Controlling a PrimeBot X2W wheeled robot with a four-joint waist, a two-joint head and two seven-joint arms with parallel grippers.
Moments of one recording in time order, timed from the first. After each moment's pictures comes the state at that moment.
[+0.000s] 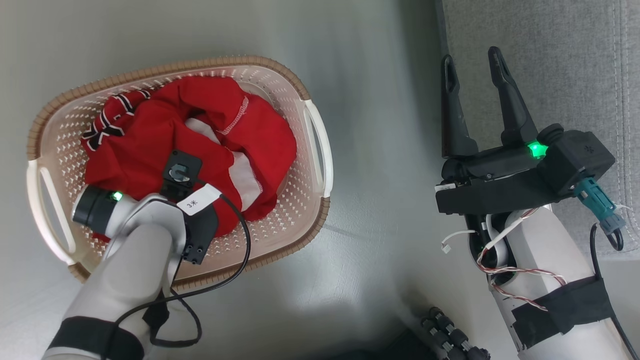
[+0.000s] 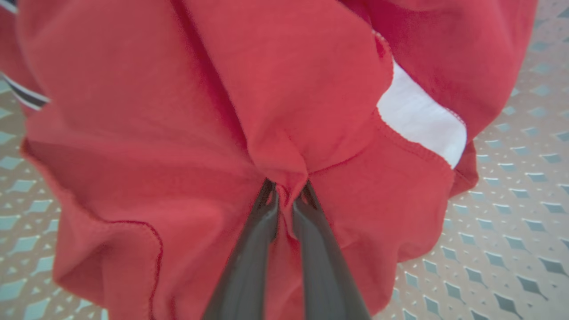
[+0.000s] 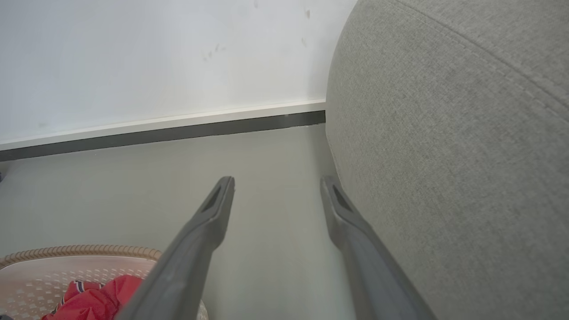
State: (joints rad) left arm -0.84 0.15 -0.52 1.05 -0.18 0.02 0.17; right arm -0.59 -0.07 0.31 0.12 0.30 -0.05 -0.26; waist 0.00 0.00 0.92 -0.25
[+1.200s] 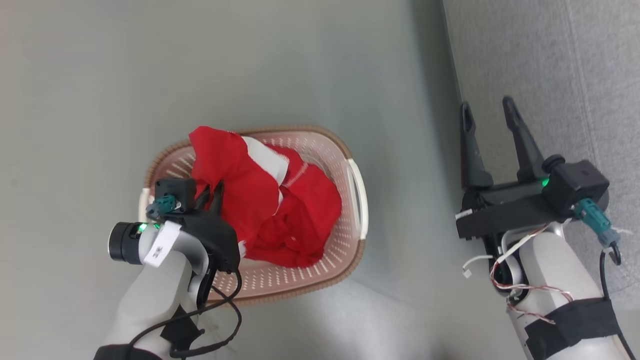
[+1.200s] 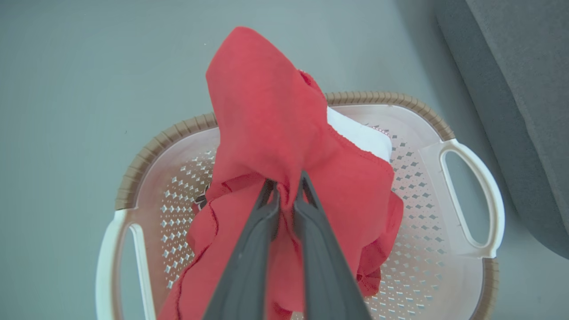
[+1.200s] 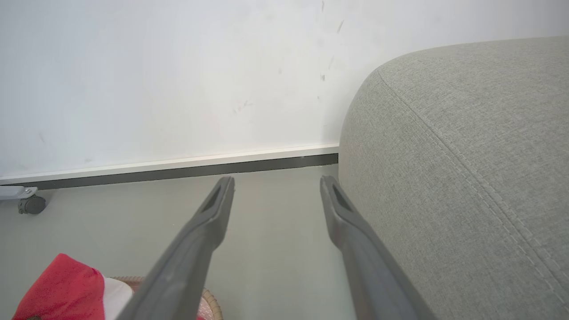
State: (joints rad) left arm -0.74 0.04 -0.36 1.06 -0.42 -0.05 -0.16; right arm -0.52 -0.10 0.25 0.25 0.27 -0.02 -0.26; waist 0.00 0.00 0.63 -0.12
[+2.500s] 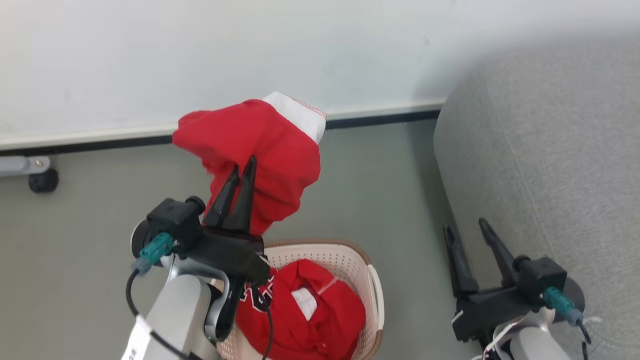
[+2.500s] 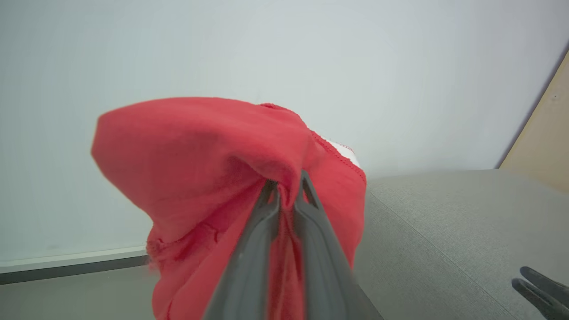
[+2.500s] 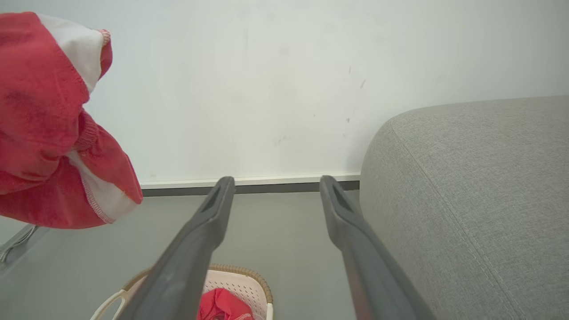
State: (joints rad) left arm -0.46 0.04 -0.30 0.42 -0.43 -0.08 -0.25; right arm -0.26 -0.10 0.27 0.37 0.26 0.02 -0.26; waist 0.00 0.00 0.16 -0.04
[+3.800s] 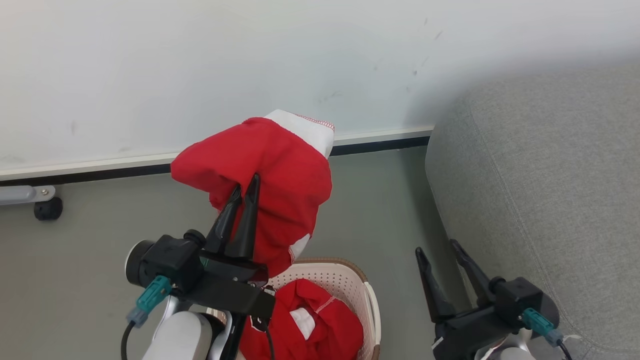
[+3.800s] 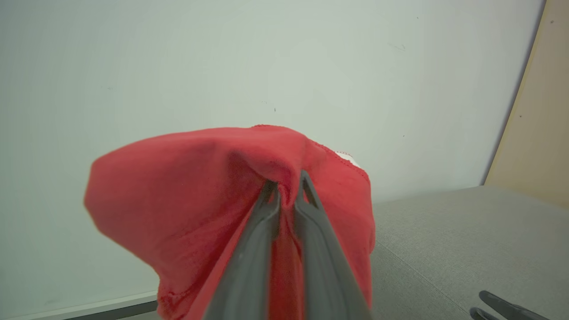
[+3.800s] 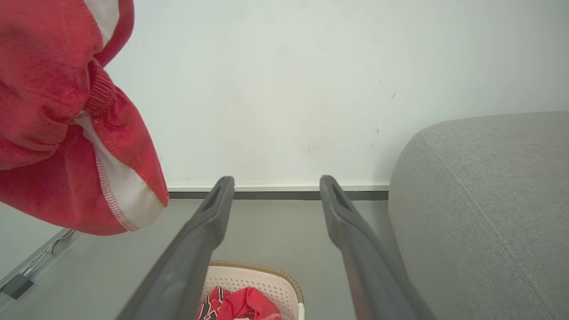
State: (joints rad) left arm -0.28 0.07 -0.33 0.10 -0.37 -0.01 -0.22; right arm -0.19 -0.08 0.34 0.32 0.26 0.05 -0.26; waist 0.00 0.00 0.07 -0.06
